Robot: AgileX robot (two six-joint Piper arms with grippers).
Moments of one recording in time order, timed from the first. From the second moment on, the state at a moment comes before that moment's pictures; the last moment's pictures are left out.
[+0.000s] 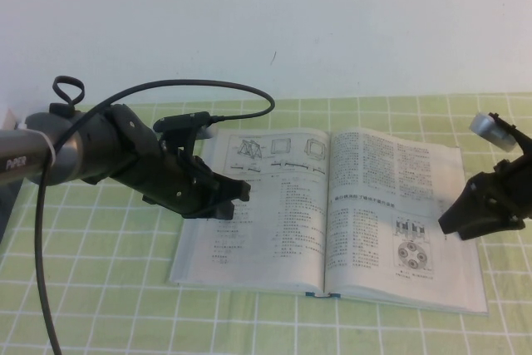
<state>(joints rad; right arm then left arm) -0.09 2.13 -1.30 0.81 1.12 -0.82 -0.30 1.96 -1.21 -0.76 0.55 0.46</state>
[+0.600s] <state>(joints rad) -0.02 2.20 -1.30 1.10 1.12 -0.94 -0.30 1.96 -1.21 -0.76 0.56 0.46</state>
